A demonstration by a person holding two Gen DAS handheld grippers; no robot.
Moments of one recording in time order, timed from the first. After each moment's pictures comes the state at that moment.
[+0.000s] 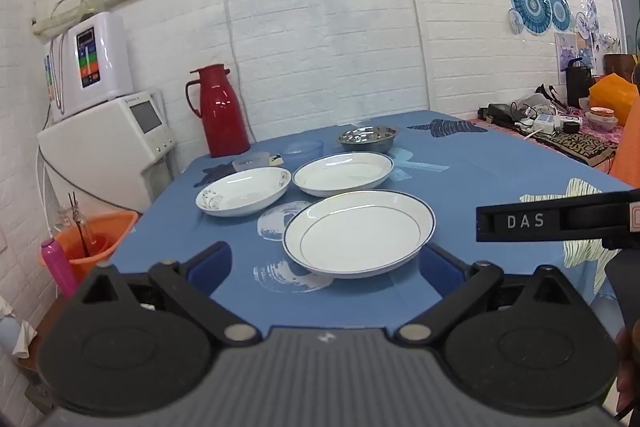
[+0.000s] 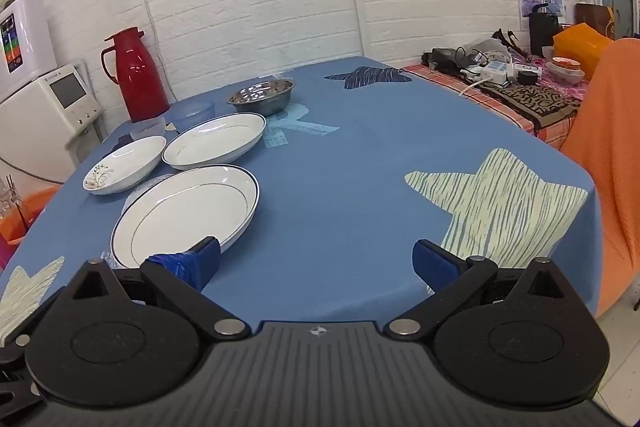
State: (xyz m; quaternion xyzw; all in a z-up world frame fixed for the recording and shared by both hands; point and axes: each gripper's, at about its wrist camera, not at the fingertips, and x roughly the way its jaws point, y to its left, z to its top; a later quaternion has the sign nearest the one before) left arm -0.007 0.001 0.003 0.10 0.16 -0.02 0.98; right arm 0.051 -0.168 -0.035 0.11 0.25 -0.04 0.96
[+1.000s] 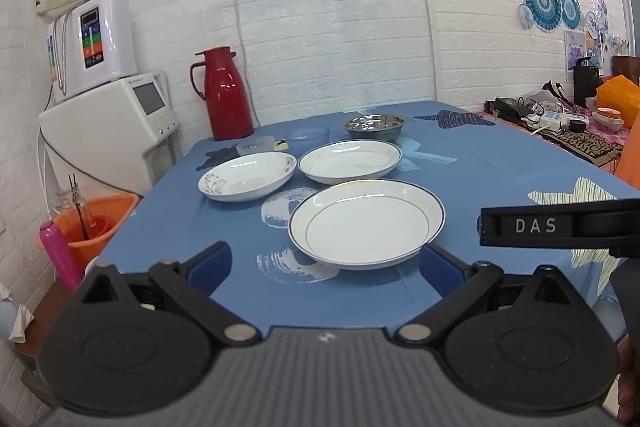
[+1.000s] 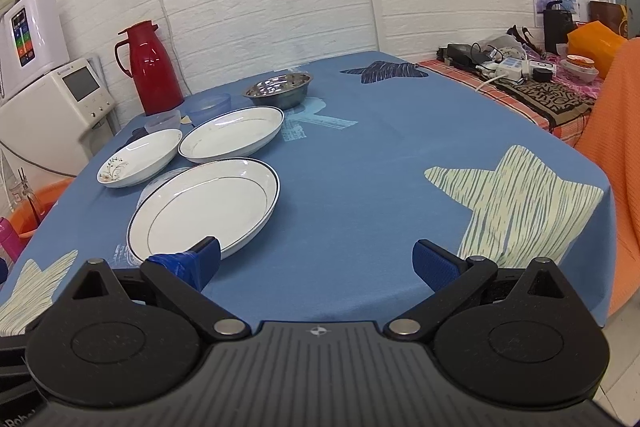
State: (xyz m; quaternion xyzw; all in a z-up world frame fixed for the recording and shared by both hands) left arm 0.007 0.008 -0.003 0.08 0.19 -0.01 0.98; right arm 0.053 -0.158 -0.035 0.11 0.25 -0.01 0.96
